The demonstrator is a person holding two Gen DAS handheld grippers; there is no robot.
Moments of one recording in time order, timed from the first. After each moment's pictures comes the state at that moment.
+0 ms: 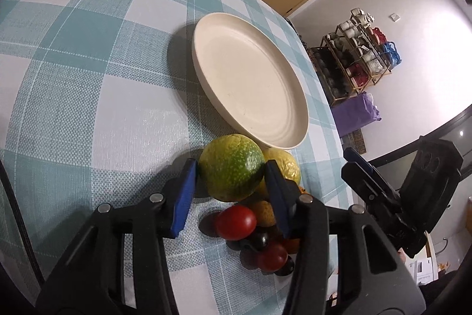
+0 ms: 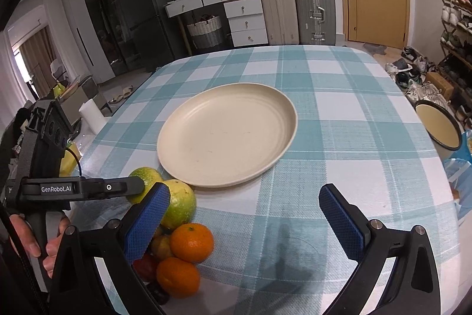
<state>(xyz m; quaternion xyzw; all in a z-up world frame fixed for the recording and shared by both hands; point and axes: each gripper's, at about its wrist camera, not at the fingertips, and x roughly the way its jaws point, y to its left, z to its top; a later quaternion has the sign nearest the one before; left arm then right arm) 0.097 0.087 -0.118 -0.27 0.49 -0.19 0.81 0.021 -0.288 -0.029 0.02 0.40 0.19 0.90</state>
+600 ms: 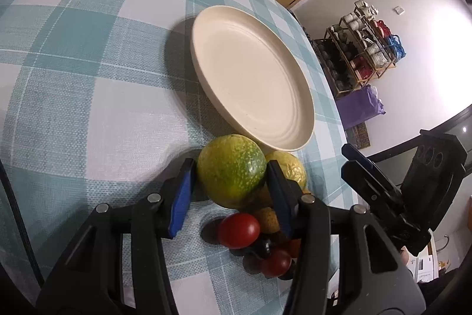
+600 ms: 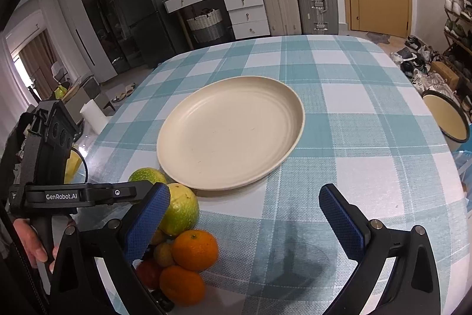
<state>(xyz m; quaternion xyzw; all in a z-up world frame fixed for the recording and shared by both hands) 0.118 0.077 -0.125 -0.26 0.51 -0.19 0.80 0.032 -0.283 -0.035 0.04 0.42 0.19 0.88</state>
